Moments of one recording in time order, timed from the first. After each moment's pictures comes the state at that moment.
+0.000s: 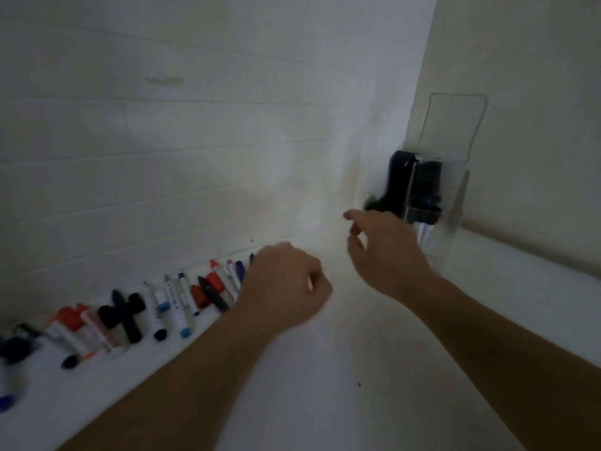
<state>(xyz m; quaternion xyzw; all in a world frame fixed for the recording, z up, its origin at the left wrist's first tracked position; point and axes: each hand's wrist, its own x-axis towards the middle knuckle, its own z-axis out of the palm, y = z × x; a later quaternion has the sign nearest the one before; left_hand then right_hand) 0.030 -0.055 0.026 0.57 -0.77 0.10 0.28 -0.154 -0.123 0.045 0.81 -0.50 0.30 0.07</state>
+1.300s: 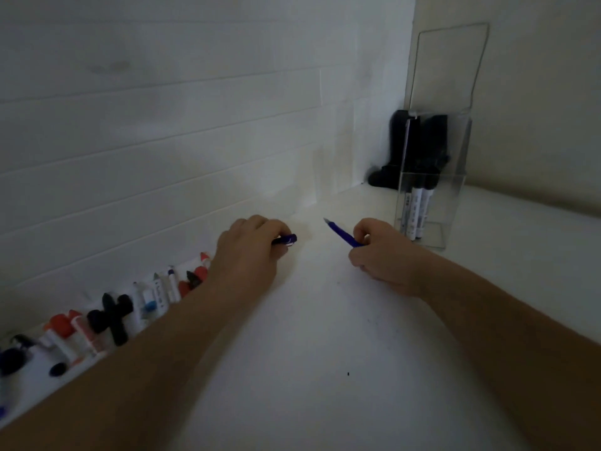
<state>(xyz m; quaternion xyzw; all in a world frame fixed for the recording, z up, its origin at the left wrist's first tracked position) 0.055 -0.094 0.013 0.64 -0.71 0.08 0.26 -0.179 -0.142 0.007 0.69 -0.54 0.29 -0.39</state>
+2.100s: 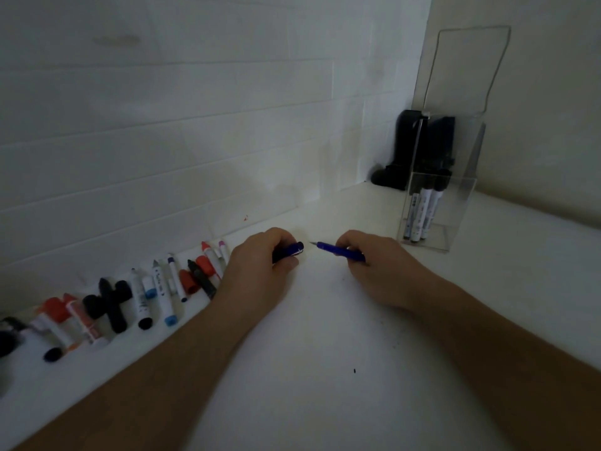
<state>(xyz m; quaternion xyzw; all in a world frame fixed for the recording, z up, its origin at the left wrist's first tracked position) 0.044 -0.074 -0.009 0.65 -0.66 -0.08 0.36 -0.169 -0.125 -0.002 0.84 -0.48 0.20 -0.17</state>
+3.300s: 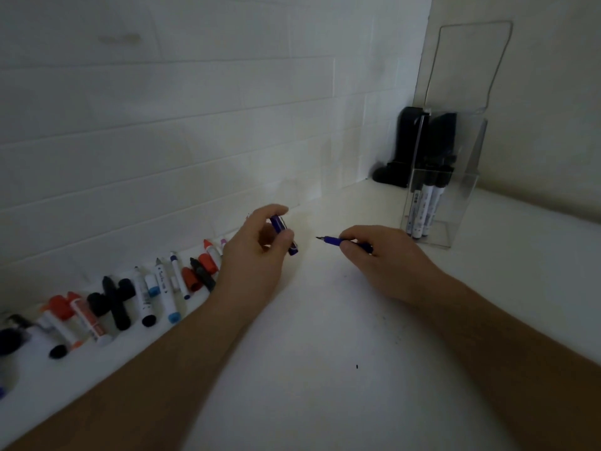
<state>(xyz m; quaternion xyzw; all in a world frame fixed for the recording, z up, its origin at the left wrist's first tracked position) 0.039 -0.064 0.001 0.59 -0.56 -0.20 0.54 -0.172 -0.117 0.005 0.82 -0.47 0.28 -0.15</state>
